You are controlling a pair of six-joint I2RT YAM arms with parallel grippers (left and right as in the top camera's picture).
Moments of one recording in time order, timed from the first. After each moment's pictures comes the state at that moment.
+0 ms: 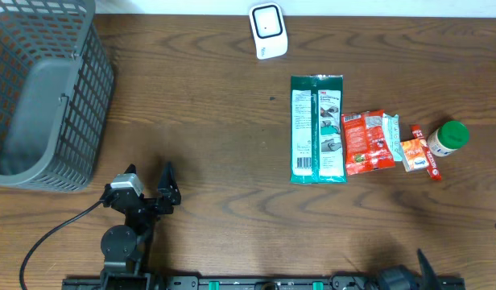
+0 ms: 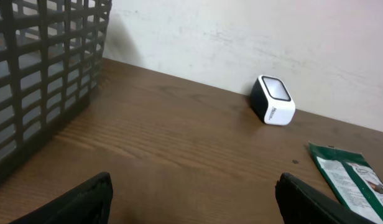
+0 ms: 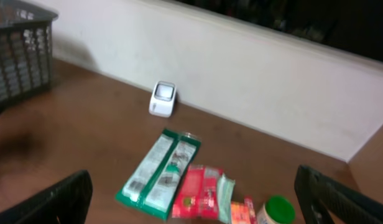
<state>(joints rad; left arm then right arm) -0.06 0.01 0.01 -0.11 0.00 -0.29 0.29 0.34 1.42 -1.23 0.01 -0.19</state>
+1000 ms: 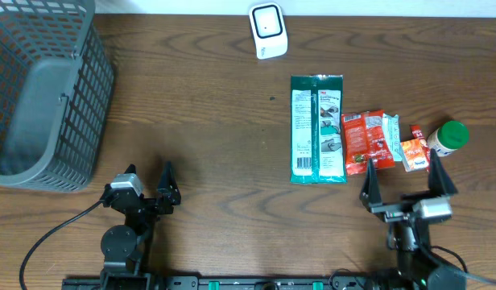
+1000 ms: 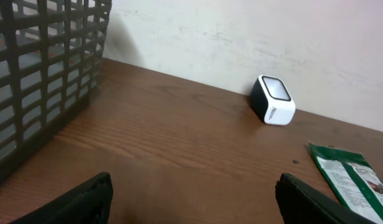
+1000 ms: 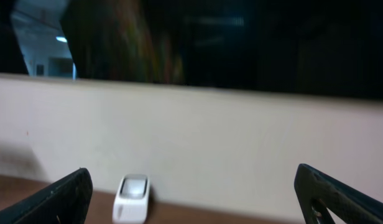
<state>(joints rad) -0.06 0.01 0.01 -0.11 0.00 -0.29 0.14 0.01 0.13 0.27 -0.03 -0.05</state>
